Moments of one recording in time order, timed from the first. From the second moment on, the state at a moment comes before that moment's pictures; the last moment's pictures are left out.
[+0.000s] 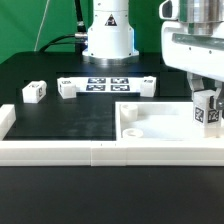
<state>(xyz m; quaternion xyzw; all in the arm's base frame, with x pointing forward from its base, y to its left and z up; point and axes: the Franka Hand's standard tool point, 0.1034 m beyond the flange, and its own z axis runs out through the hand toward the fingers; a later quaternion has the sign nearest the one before) 0.634 0.120 0.075 -0.79 0.61 -0.01 0.05</state>
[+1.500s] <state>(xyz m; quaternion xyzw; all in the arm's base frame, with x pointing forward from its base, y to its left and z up) 0.636 0.124 0.076 -0.77 0.64 0.00 0.07</state>
